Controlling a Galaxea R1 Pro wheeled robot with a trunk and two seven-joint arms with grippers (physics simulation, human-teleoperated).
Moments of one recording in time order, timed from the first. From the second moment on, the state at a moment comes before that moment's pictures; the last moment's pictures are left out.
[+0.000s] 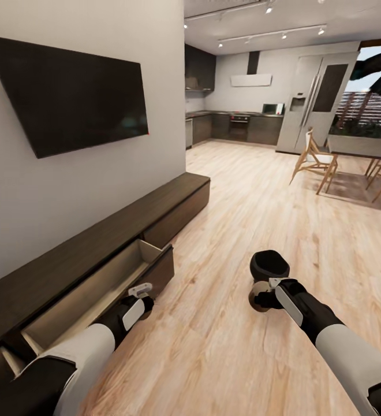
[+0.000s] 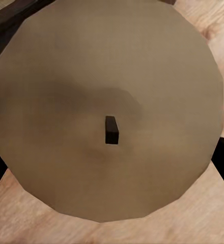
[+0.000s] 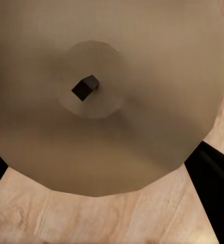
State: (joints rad) left arm -0.88 -0.10 -0.16 -0.25 0.54 0.26 0.37; right arm -0.81 -0.20 0.36 -0.66 -0.50 0.78 -0.18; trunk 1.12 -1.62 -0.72
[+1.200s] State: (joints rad) left arm -0.88 -0.10 -0.16 -0.23 0.54 0.25 0.37; right arm -0.81 -0.20 0.46 -0.66 -0.50 0.74 -0.18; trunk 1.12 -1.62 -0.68
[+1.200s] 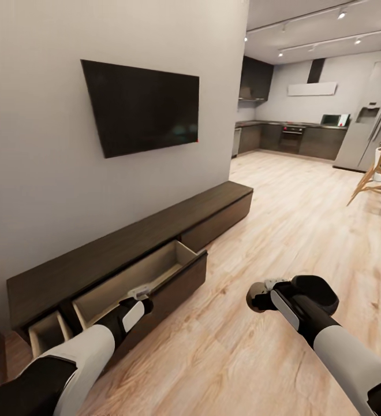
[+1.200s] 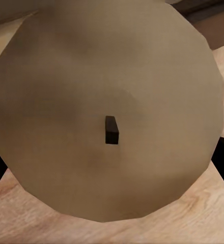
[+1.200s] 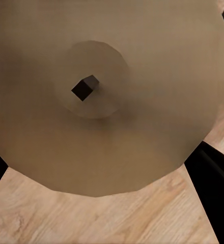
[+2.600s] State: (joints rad) left arm -0.88 -0.10 -0.15 -0.20 0.56 0.25 0.31; right arm -0.81 -0.20 0.50 -0.66 -0.50 0.74 -0.18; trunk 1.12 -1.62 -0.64
